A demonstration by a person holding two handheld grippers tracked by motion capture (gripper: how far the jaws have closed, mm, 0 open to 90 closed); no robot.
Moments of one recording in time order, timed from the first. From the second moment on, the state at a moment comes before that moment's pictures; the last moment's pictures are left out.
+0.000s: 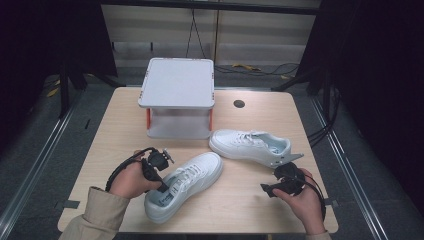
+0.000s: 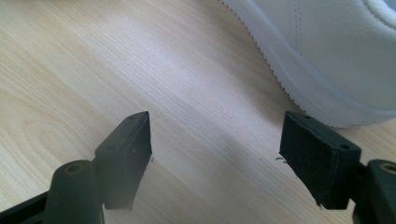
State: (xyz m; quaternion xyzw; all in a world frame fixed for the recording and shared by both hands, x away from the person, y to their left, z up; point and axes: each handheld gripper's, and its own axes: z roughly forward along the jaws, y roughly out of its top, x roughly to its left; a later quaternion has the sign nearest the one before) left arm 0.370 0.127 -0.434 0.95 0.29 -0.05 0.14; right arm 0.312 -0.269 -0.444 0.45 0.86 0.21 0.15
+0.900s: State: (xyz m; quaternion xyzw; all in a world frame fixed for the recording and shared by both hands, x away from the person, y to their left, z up) left arm 0.396 0.174 -0.382 0.89 0.42 0.03 0.16; right arm 0.313 -0.266 -0.442 0.43 0.86 0.22 0.16
